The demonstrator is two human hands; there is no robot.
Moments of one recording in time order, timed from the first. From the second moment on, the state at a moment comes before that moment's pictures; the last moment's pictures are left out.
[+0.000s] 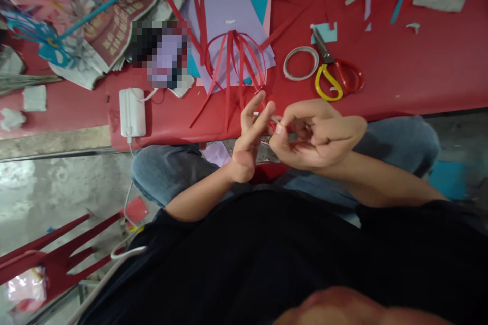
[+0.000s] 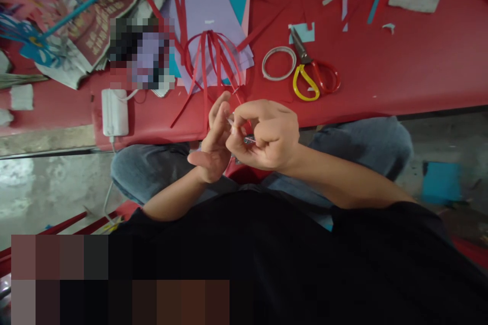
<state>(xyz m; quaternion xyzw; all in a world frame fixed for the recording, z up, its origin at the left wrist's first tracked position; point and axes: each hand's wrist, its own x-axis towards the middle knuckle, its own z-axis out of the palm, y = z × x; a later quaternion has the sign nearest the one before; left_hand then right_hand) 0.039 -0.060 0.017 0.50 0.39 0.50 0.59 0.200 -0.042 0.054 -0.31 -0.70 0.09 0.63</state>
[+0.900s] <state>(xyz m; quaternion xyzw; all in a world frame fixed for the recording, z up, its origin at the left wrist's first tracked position) 0.000 -0.016 0.047 0.30 0.45 0.63 0.57 0.196 -0.031 0.045 -0.22 -0.83 0.24 0.45</state>
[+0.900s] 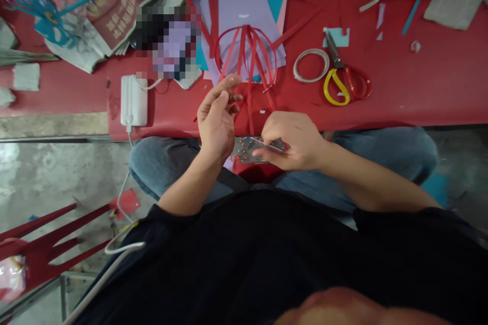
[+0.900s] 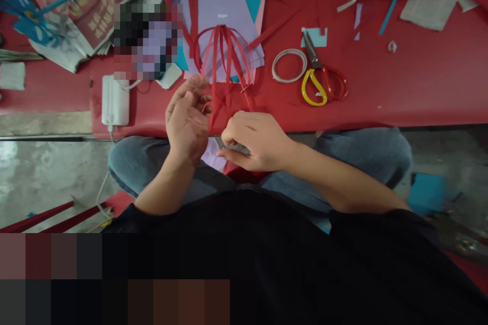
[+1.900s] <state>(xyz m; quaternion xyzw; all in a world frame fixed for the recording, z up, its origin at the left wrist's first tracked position) 0.005 -0.027 0.028 0.39 0.32 0.53 0.68 0.205 -0.022 0.038 -0.42 -0.80 0.03 0.44</state>
